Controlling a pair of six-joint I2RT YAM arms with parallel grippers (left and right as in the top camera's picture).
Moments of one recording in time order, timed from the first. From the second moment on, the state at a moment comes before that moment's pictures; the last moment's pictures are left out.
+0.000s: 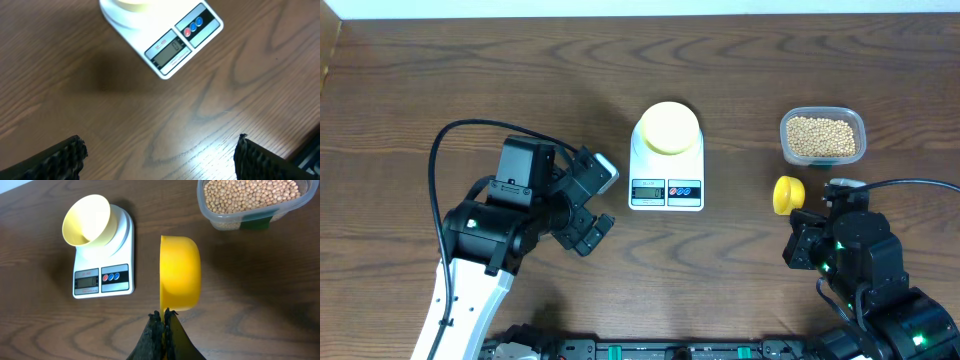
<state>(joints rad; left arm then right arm) -0.27 1.09 1.09 -1.07 0.27 0.48 0.41 0.64 0.77 -0.86 0.10 0.52</state>
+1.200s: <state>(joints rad) -0.27 1.09 1.09 -1.07 0.31 0.49 0.41 0.64 0.77 -0.90 0.06 0.52</state>
